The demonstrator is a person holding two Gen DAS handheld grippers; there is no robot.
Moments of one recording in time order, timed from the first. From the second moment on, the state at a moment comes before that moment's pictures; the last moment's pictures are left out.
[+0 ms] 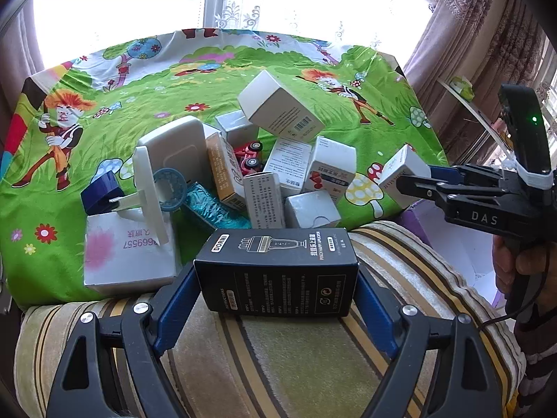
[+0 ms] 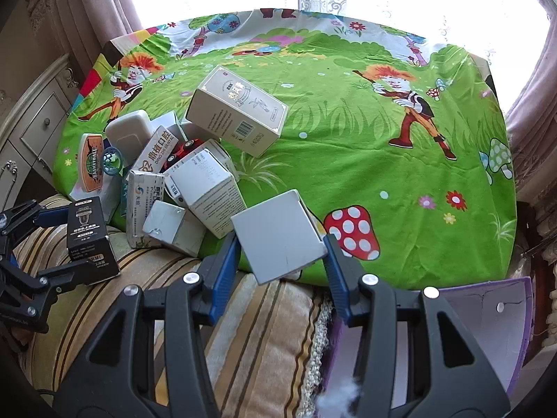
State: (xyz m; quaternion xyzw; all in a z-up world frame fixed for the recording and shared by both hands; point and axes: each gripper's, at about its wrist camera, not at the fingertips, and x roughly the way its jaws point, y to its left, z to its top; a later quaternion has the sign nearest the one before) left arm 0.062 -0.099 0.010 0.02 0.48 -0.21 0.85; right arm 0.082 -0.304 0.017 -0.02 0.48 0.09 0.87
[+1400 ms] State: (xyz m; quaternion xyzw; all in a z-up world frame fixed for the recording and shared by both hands) left arm -0.024 -0.286 0.050 0.07 0.43 -0.46 0.77; right arm -0.084 -0.455 0.040 0.11 0.44 -0.13 0.88
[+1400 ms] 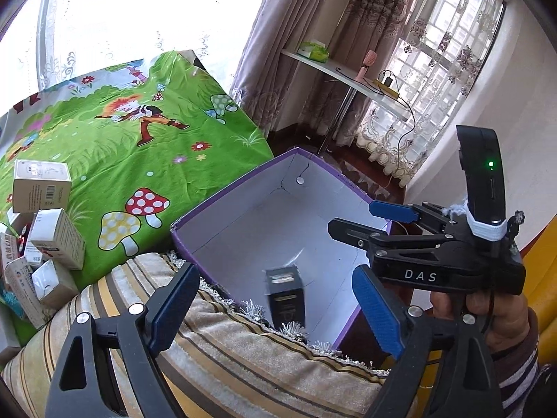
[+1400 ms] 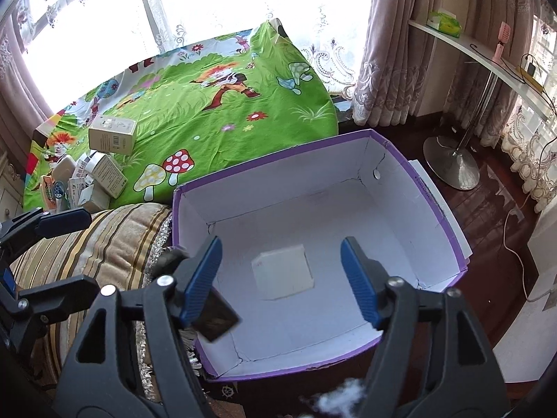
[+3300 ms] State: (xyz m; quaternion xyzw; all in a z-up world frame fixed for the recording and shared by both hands) left arm 0.124 -0.040 0.006 -0.06 0.49 -0.07 0.87; right arm 0.047 -0.298 0.043 0.01 0.46 0.08 0.88
